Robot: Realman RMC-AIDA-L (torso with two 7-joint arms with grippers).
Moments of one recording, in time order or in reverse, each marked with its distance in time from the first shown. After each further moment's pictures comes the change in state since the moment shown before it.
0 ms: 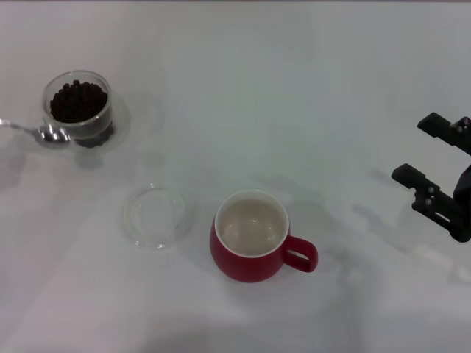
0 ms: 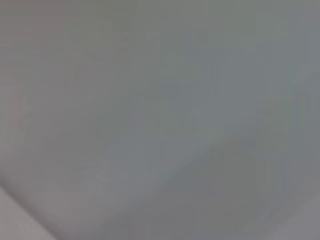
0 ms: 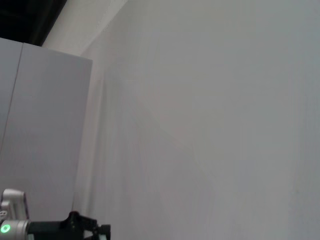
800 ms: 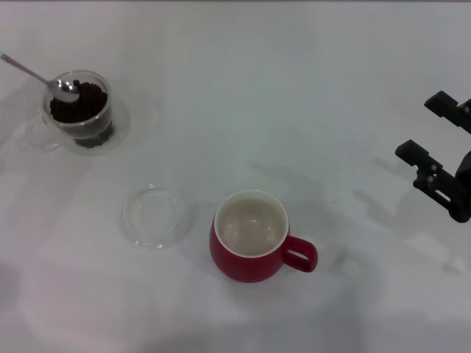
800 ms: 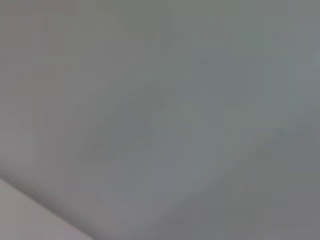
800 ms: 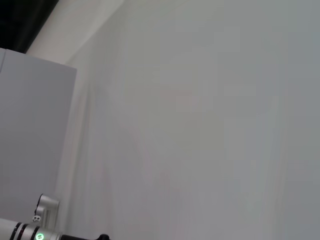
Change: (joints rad) left arm -0.263 0.022 0.003 -0.100 0.133 -0.336 -0.118; right arm 0.004 0.013 0.001 -0.015 0.067 0.012 0.001
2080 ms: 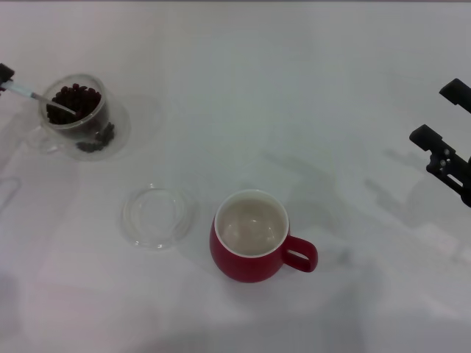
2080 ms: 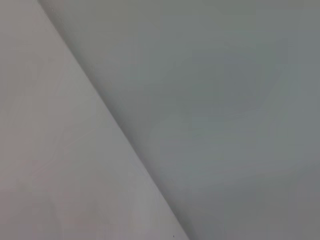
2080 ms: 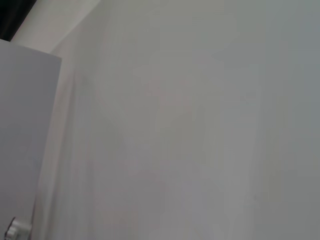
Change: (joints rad) left arm 0.048 -0.031 -0.005 0.158 -0.021 -0.206 -0.166; right arm 0.005 -0.022 0.001 0.007 0.039 0.021 0.018
